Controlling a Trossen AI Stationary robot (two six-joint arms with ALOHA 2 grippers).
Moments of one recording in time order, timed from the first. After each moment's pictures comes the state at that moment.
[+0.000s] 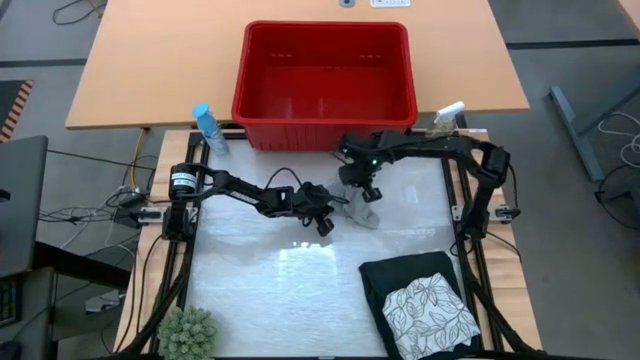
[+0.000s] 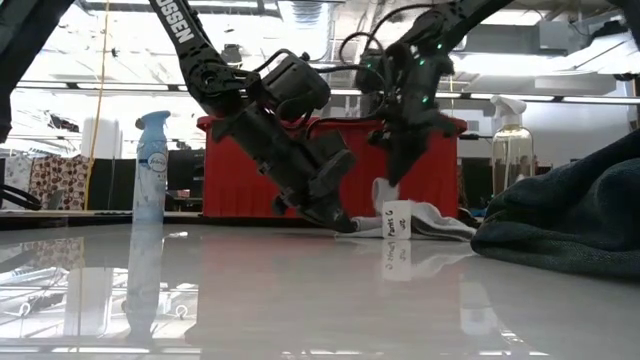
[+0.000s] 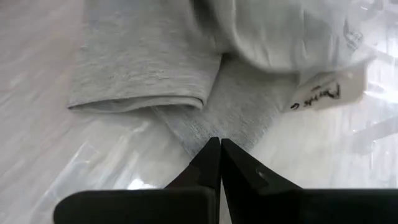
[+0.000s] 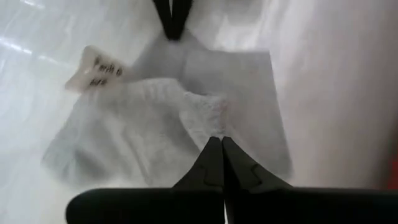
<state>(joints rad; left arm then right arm) 0.12 2.00 1.00 0.25 -0.14 -0.33 -0.41 1.76 1.33 -0.81 -0.16 -0.75</state>
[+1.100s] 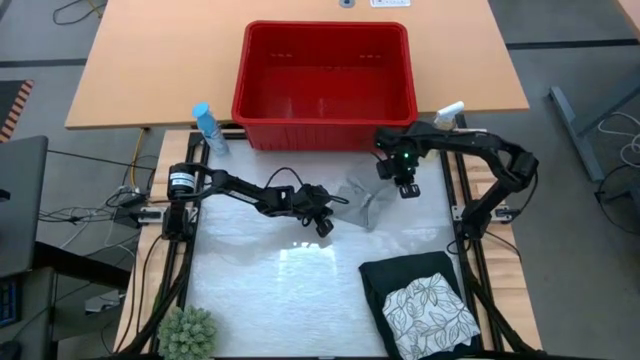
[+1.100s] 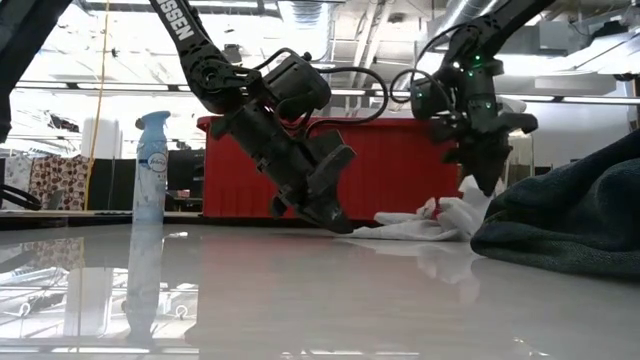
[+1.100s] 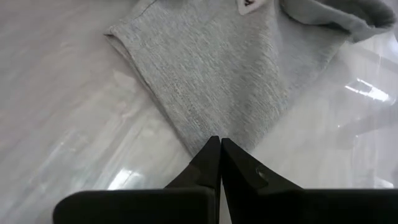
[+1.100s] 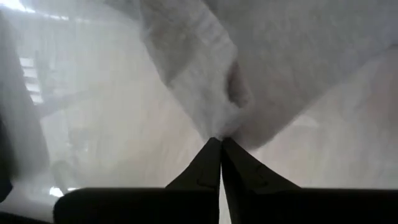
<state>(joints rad) 0.12 2.00 1.01 0.18 -0.08 -0.39 -0.61 1.58 1.11 -1.12 -0.08 -0.74</state>
